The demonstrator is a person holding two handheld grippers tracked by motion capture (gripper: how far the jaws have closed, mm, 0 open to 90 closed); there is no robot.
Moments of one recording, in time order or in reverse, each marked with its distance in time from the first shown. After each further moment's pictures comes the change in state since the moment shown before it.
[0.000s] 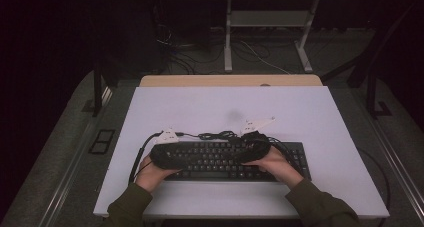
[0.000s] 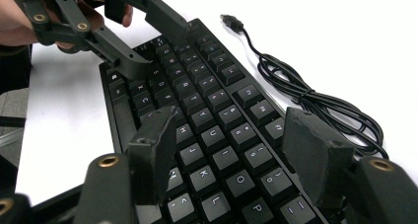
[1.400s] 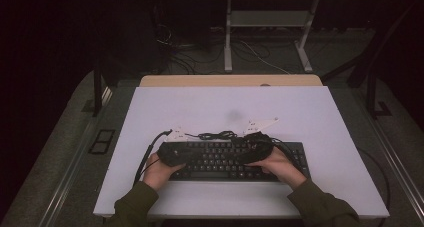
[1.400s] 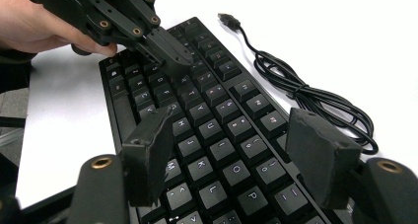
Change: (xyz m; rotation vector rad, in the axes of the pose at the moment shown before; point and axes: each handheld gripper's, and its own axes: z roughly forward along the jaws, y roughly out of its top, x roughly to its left) left arm 0.002 0.005 0.021 0.070 0.003 0.036; right arm -0.001 -0.003 -0.006 -0.004 -0.005 -0.001
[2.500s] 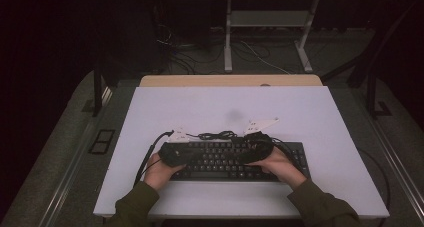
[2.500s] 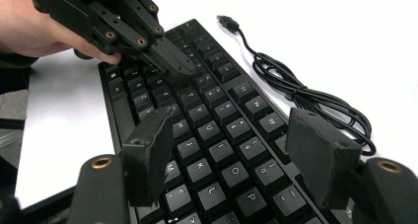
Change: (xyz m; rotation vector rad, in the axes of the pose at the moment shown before) left arm -0.001 -0.001 0.004 0.013 0.004 0.001; right arm 0.000 0.001 -0.001 -0.003 -0.004 0.002
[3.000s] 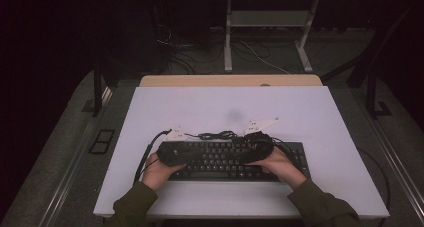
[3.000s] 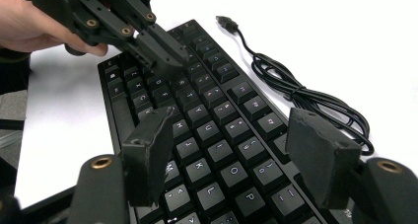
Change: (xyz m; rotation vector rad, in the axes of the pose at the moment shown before) left arm -0.002 0.004 -0.009 -0.019 -0.021 -0.010; right arm -0.001 0.000 0.000 -0.005 -0.003 0.001
